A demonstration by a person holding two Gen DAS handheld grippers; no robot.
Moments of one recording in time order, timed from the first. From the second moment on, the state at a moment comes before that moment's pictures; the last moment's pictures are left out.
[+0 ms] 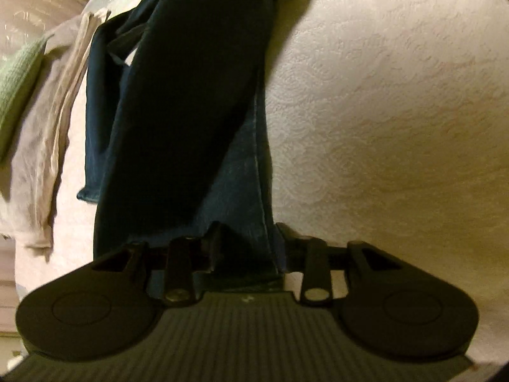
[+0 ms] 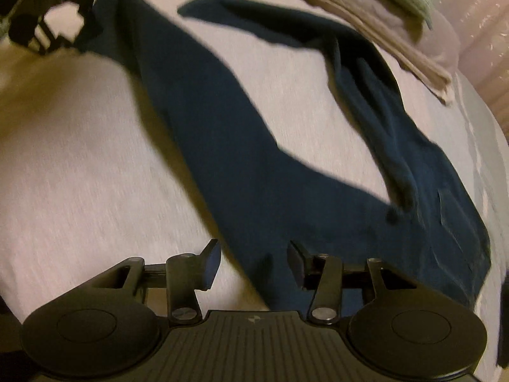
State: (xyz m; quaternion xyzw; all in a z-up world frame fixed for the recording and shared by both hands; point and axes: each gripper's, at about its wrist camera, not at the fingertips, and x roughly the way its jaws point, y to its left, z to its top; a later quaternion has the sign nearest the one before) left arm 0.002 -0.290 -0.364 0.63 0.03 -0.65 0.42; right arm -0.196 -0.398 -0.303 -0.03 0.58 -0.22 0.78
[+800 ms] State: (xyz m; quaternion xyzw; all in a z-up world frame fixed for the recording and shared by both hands) left arm -0.013 -0.259 -0.315 0.60 0.05 -0.65 0.46; right arm -0.270 -0.397 -0.334 -0.18 0.62 -0.26 0.72
